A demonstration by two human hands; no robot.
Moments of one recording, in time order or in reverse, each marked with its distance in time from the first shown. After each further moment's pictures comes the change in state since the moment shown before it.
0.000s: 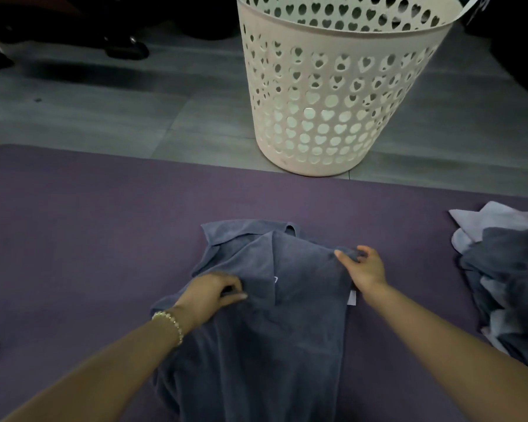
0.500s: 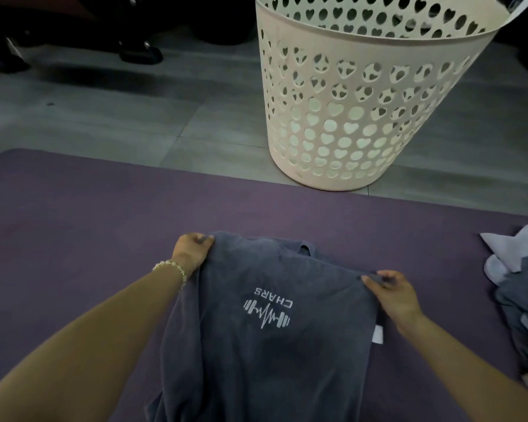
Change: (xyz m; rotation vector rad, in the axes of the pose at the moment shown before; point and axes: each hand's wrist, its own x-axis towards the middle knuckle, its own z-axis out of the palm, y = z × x) left_hand 0.088 -0.051 -0.061 -0.462 0.313 -0.842; right_hand 0.023 0.007 -0.009 0.099 -0.038 -0.018
